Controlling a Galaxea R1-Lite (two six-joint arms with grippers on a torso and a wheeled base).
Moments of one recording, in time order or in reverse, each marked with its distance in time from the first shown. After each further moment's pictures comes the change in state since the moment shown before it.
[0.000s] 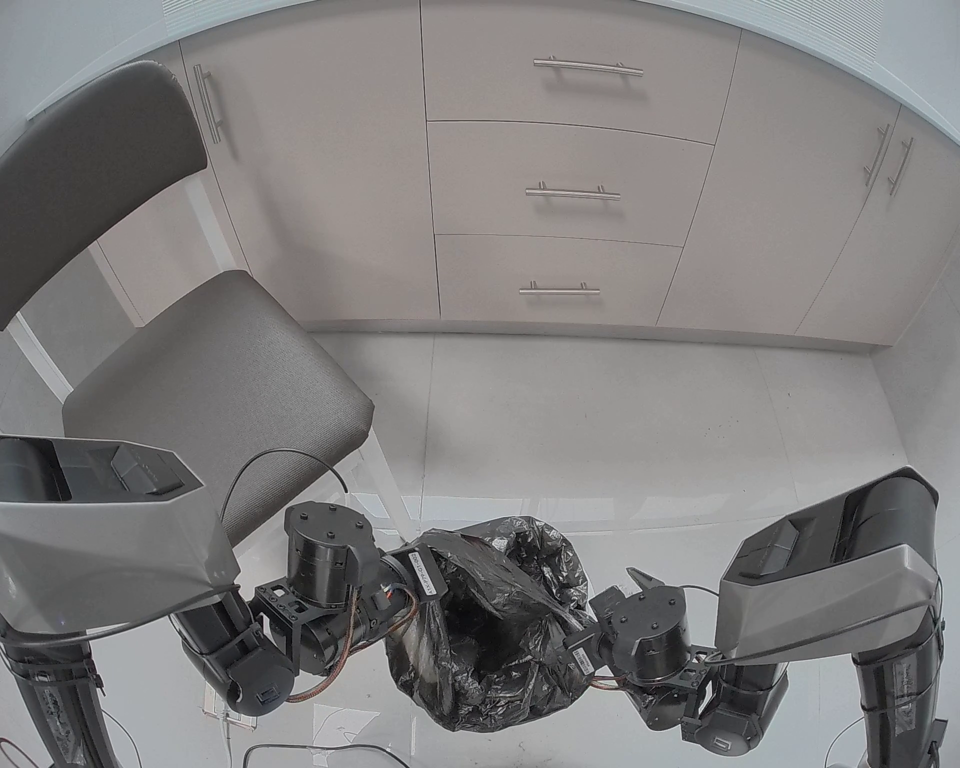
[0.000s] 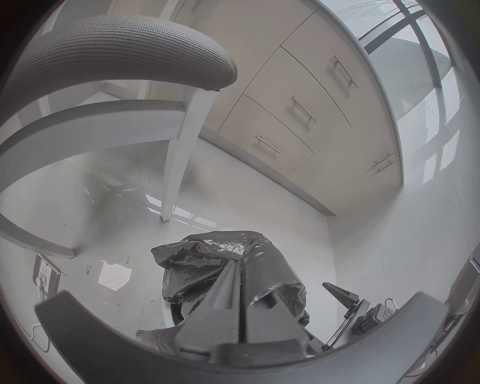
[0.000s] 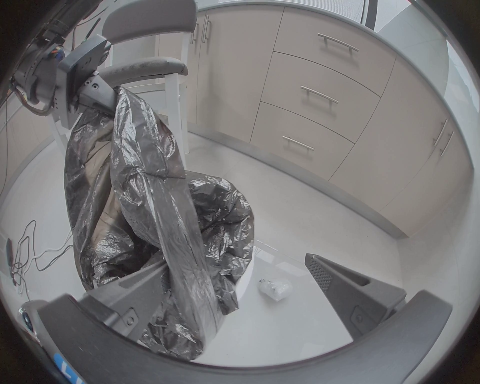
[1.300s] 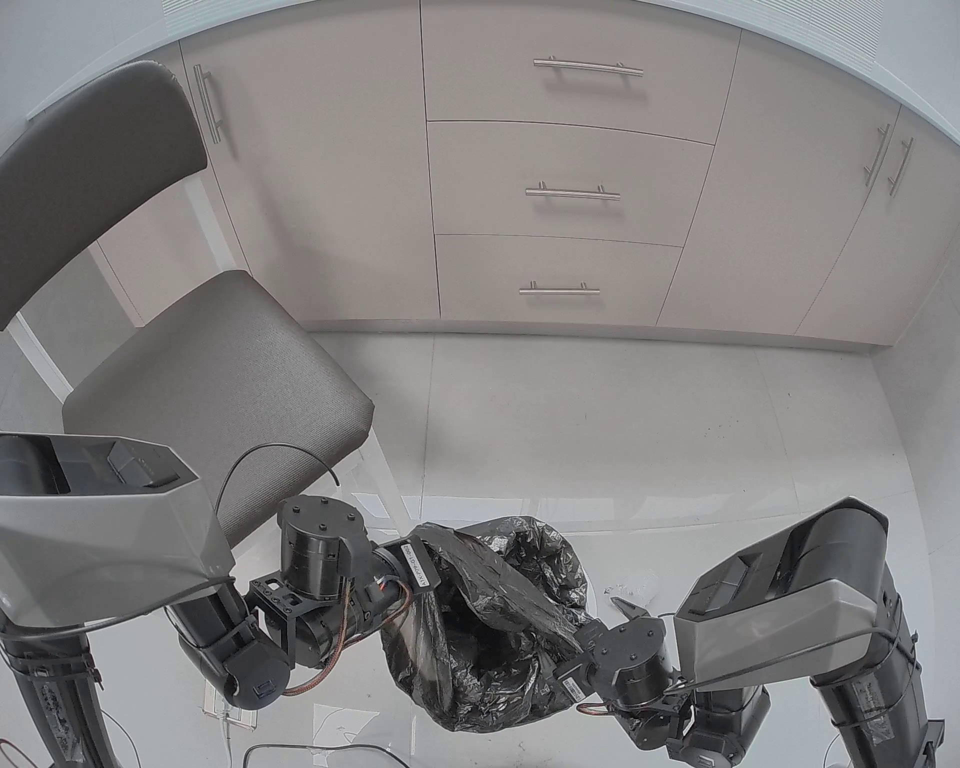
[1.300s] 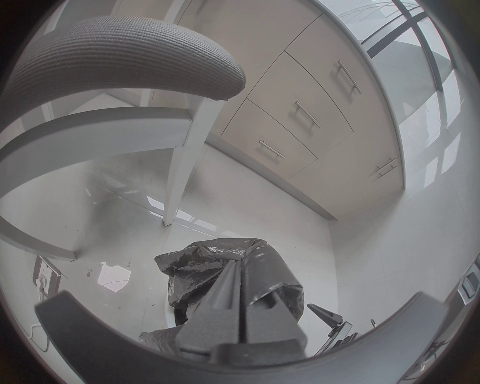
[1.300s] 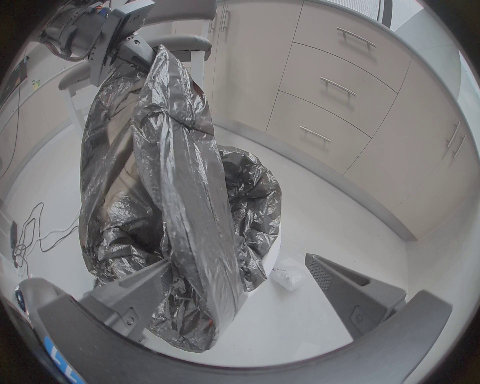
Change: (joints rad) left arm 0.024 0.000 -0.006 -0.008 -0.001 0.000; right arm 0.030 0.121 0.007 -0.063 0.033 -0.008
